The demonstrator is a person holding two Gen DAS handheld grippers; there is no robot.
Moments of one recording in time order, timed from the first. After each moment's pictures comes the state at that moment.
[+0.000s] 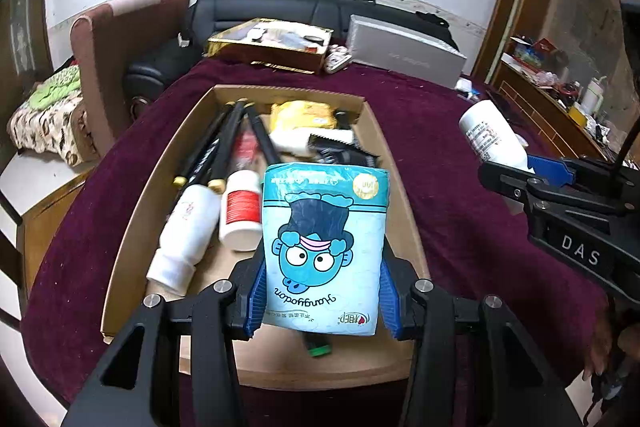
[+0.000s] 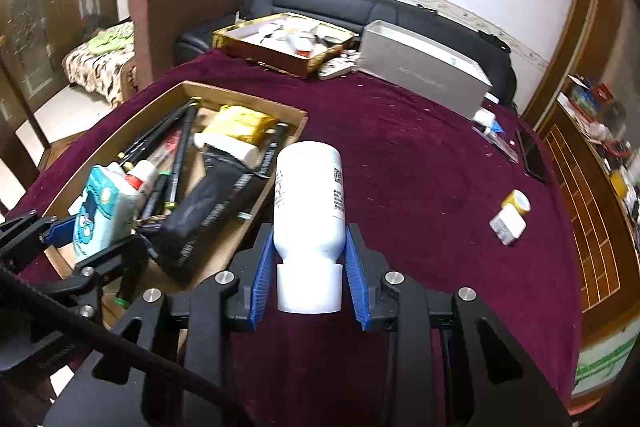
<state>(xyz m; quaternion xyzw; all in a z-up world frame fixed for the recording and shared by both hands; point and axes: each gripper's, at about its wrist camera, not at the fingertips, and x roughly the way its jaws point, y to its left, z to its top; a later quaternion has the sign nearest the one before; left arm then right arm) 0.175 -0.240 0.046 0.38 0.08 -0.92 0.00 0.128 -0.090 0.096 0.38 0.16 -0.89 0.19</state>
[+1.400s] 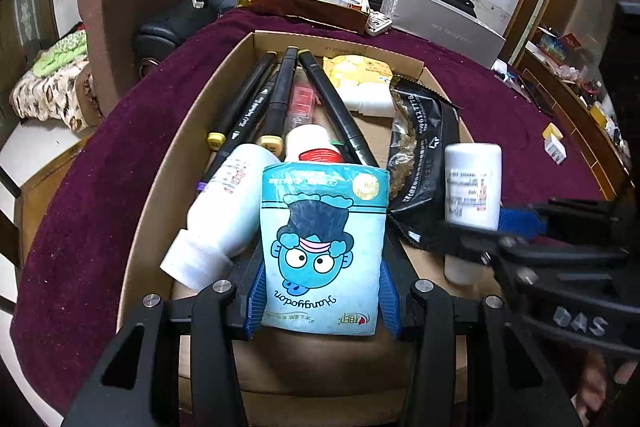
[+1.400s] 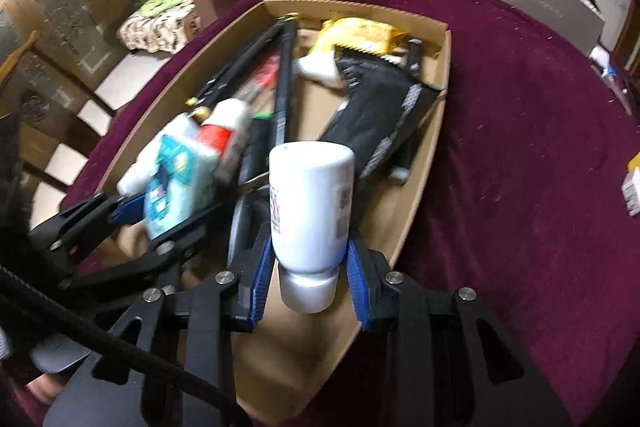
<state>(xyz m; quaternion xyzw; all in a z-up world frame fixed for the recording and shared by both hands) 0.155 -0.285 0.008 0.44 0.10 -0.89 0.01 0.101 -0.158 0.032 0.51 0.10 -0.80 0.29</state>
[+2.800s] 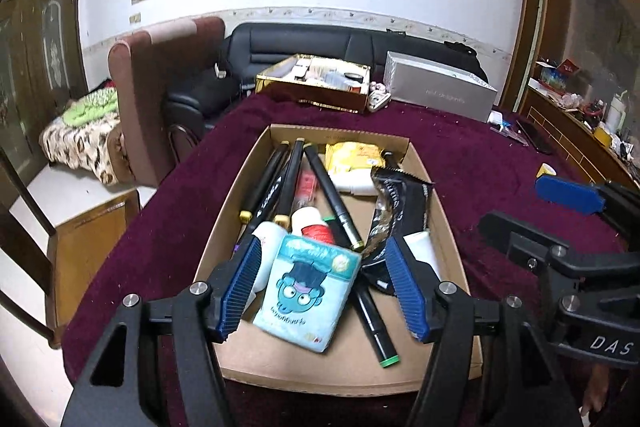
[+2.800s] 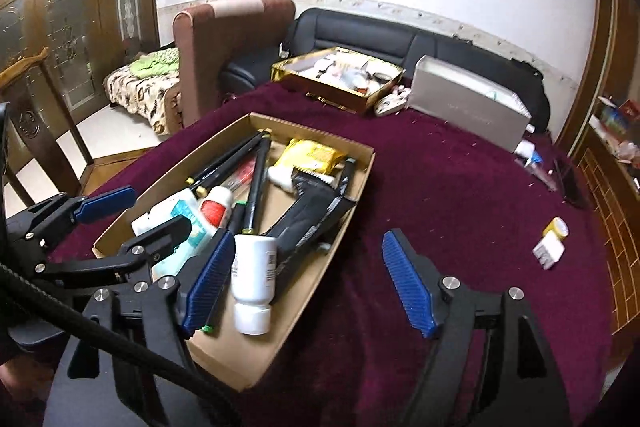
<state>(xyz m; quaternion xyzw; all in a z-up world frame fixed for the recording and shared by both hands) 0.192 -0.263 0.069 0.32 0.06 -0.94 0.07 0.157 -0.120 0.108 0.32 0.13 -0.90 0.26</state>
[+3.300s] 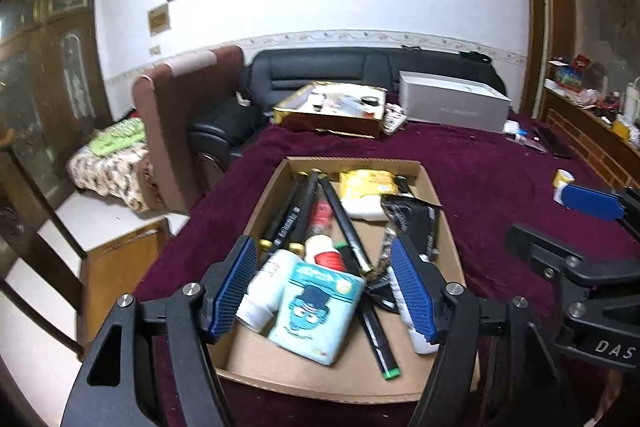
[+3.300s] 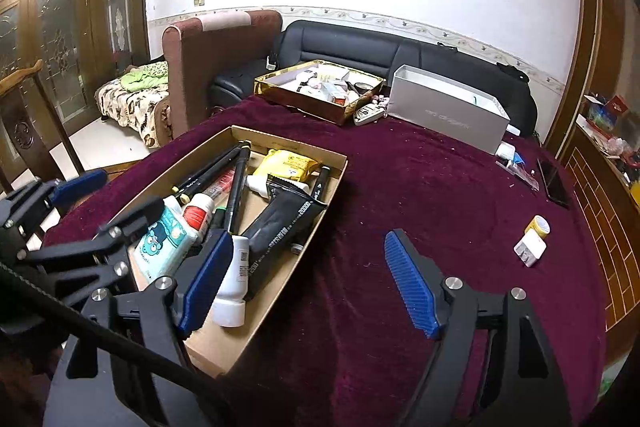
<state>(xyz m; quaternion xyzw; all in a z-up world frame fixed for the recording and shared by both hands) 0.199 -0.240 0.091 0.29 0.01 -0.95 0.13 0.157 -0.092 0.114 0.30 0.12 -0.91 0.24</state>
